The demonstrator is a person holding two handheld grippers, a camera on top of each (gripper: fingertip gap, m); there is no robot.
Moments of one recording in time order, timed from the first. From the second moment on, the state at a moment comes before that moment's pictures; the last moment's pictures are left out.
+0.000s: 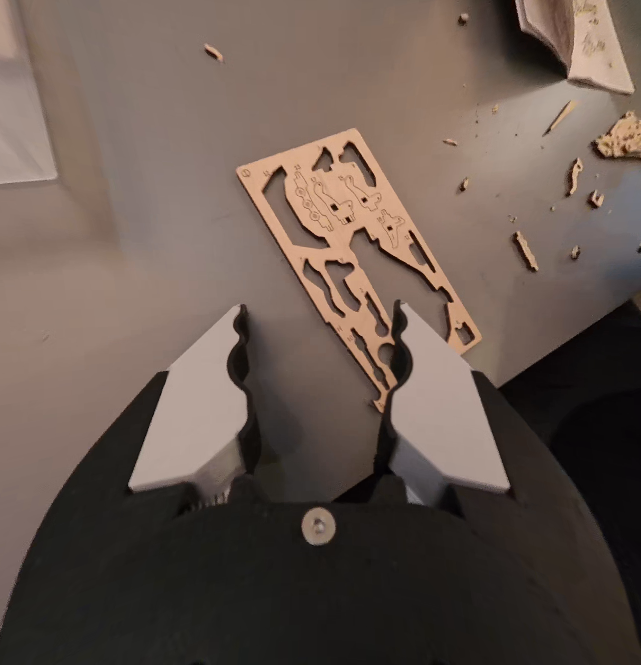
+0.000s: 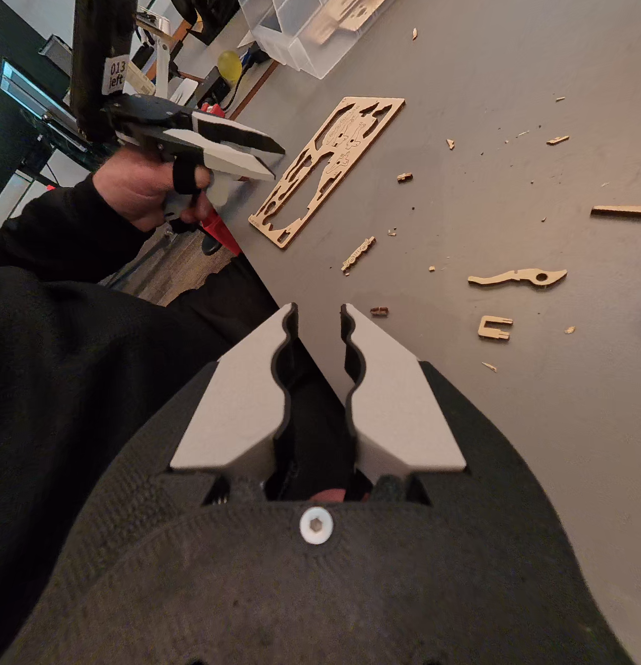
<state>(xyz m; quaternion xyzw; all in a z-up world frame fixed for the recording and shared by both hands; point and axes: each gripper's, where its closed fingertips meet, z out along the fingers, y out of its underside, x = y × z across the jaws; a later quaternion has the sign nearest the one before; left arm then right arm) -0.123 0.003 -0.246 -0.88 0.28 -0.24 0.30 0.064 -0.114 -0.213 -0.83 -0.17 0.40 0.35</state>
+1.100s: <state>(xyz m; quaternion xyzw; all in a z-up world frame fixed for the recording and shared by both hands) -0.134 -0.001 -0.244 -0.85 0.39 -0.20 0.30 0.062 -0.113 -0.219 -0.83 -0.17 0.39 0.35</state>
